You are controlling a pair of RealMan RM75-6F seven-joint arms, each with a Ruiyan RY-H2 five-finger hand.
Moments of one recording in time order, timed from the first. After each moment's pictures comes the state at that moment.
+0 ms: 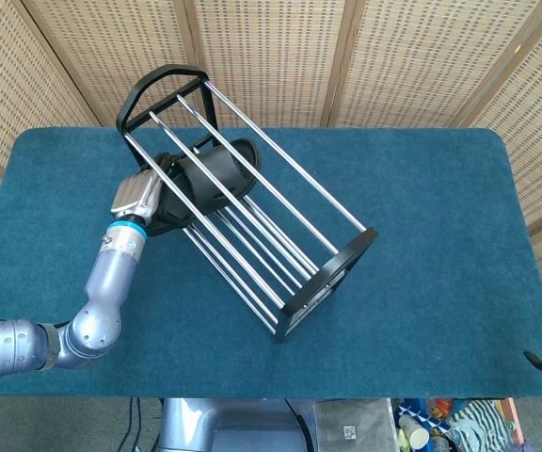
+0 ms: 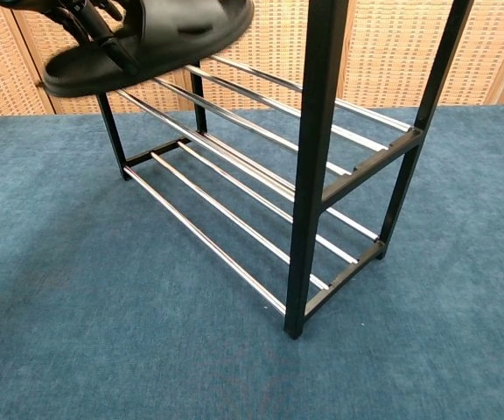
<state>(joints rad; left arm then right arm) -1.20 -1.15 -0.39 -1.84 -0.08 1.11 0.58 -0.02 -0.92 0.08 -1.68 -1.39 1.45 0.24</state>
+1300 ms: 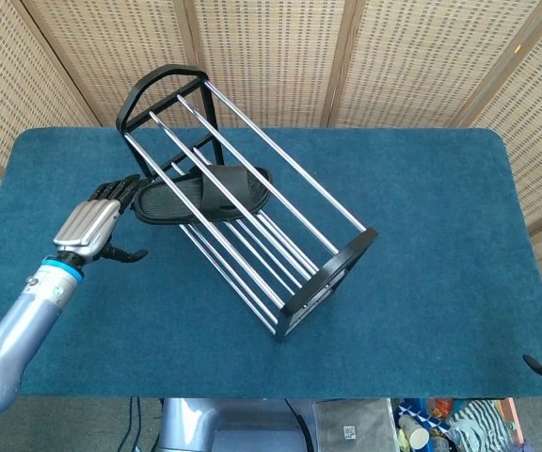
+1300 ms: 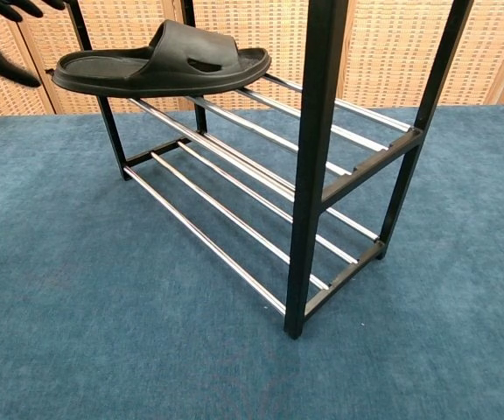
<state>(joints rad) -0.76 -0.87 -0.29 -2.06 0.71 0.92 0.28 -0.03 -0.91 0.06 -1.70 -1.44 1.48 0.25</state>
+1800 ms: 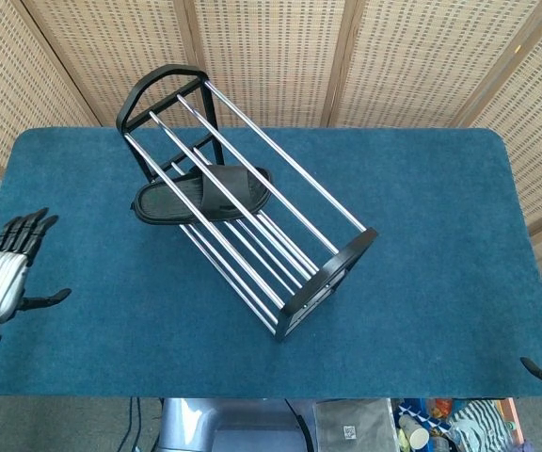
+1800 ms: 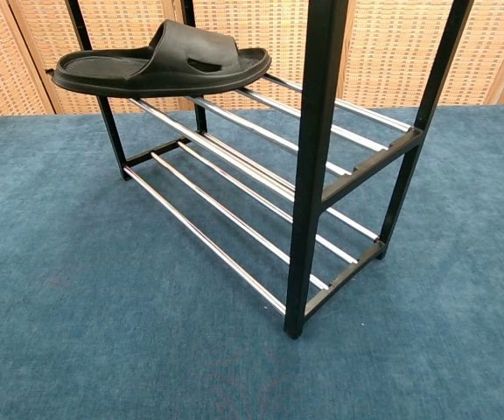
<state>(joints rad) -0.27 -1.02 -0.08 -1.76 1.42 1.42 -0.02 -0.04 -0.92 0.05 -1.71 -1.47 1.52 0.21</state>
